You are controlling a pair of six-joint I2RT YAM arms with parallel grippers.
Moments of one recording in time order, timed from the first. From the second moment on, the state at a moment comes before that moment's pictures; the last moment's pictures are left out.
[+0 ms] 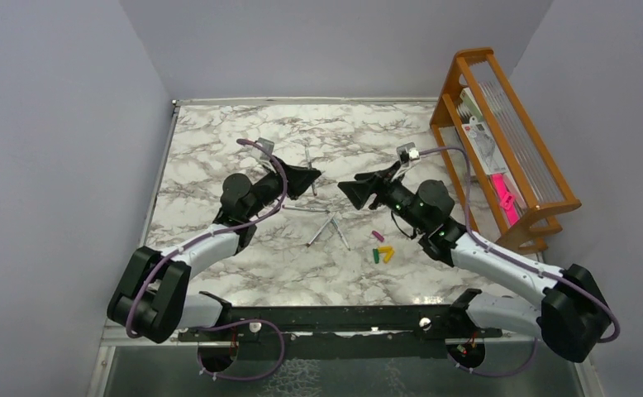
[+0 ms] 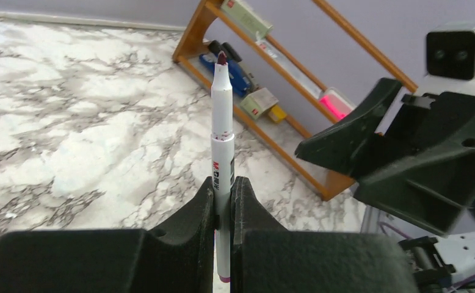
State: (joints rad) left arm -0.42 1.29 0.53 0.93 0.46 -0.68; right arm 0.70 1.15 0.56 0.70 -0.14 0.53
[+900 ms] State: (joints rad) left arm -0.43 1.32 0.48 0.81 0.40 -0.52; right arm 0.69 1.50 0.79 -0.29 0.18 0.32
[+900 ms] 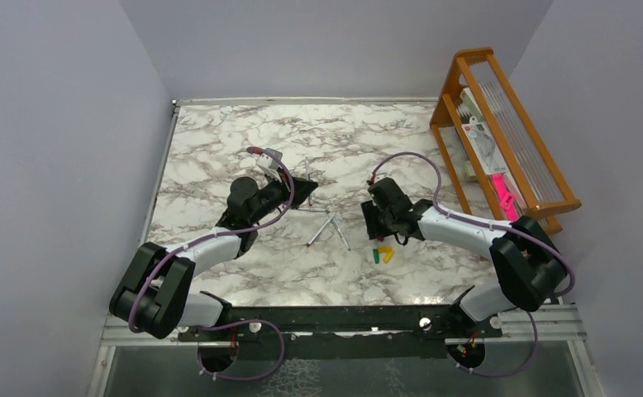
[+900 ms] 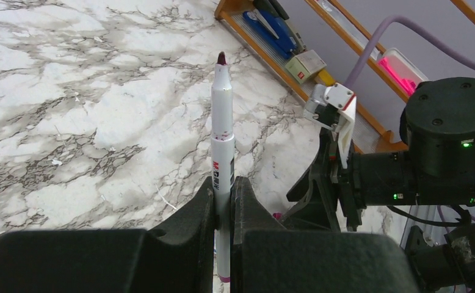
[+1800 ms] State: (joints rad) left arm -0.43 1.32 0.48 0.81 0.39 -0.53; right arm 0.75 1.28 0.66 -0.31 0.06 0.45
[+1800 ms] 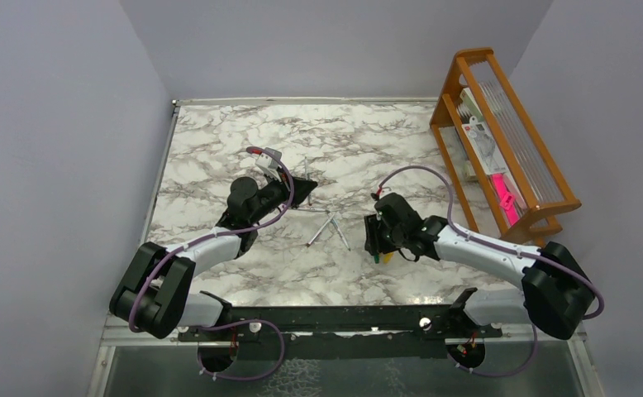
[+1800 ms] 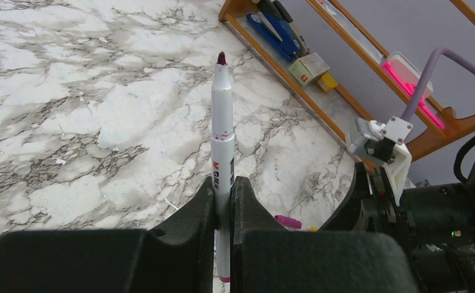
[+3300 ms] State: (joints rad) left arm -0.43 1.33 0.48 0.81 0.37 -0.55; right arm 0.86 1.35 0.67 -0.36 0.20 0.60
